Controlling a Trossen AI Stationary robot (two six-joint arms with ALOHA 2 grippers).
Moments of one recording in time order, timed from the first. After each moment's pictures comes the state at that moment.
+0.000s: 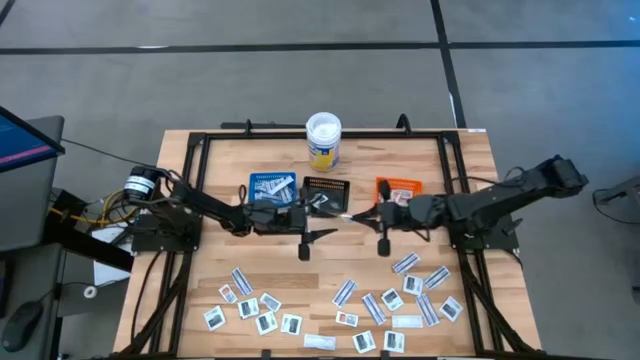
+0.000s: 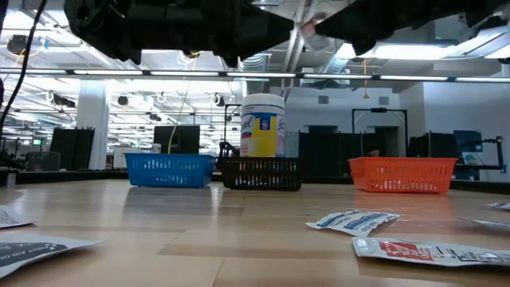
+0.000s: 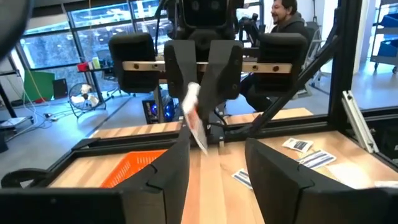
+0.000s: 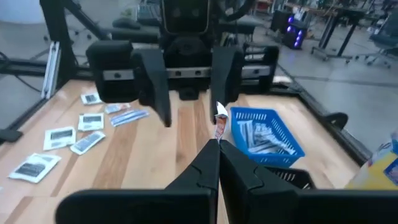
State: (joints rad) left arm -0.16 1.53 0.72 1.02 -0.15 0.18; right arm 0.23 1.15 0.59 0.32 0.31 -0.06
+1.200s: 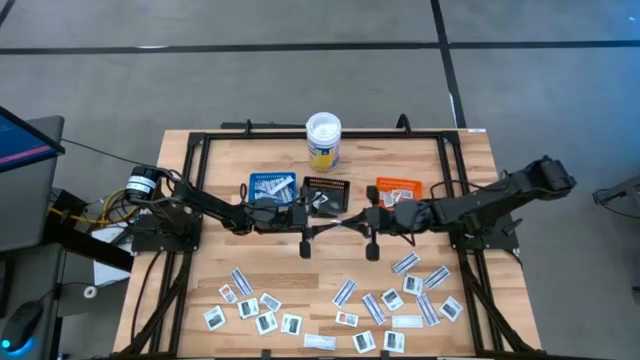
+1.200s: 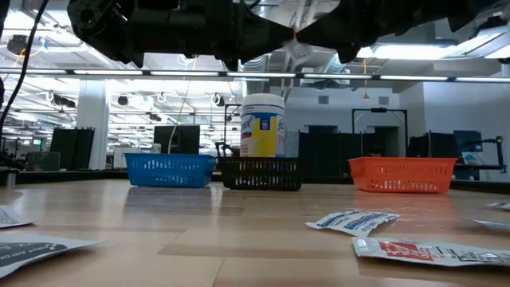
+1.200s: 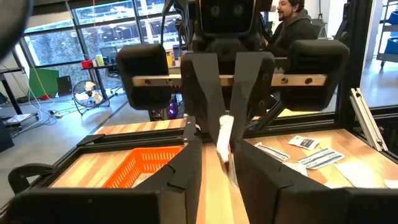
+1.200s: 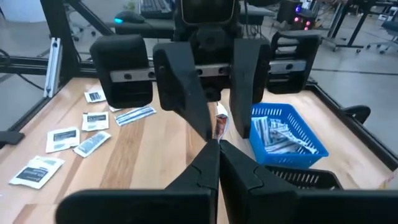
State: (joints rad) left arm -0.14 1.53 0.72 1.02 -0.15 0.18; right arm 0.23 1.30 0.65 0.40 0.29 -0.02
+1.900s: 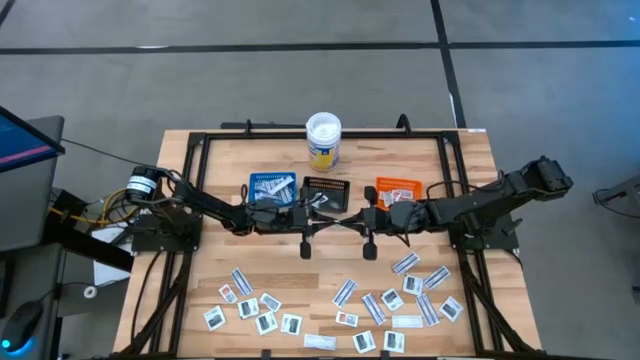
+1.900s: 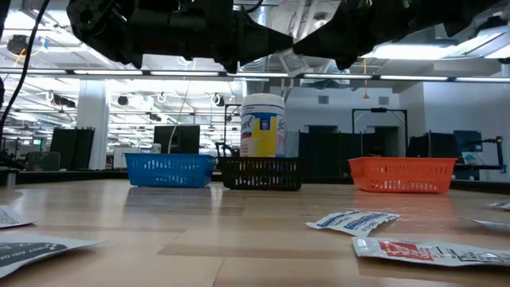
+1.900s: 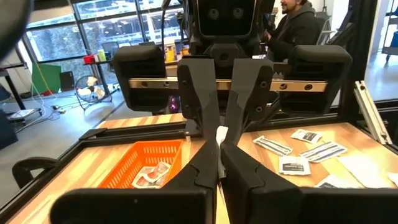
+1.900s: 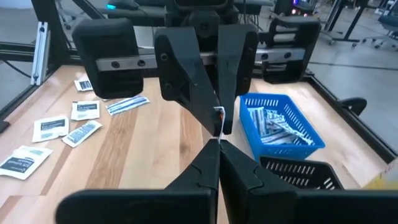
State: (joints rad) left arm -0.14 1.54 0.72 1.01 -0.17 0.18; right arm 0.22 1.33 0.65 0.37 0.29 -0.02
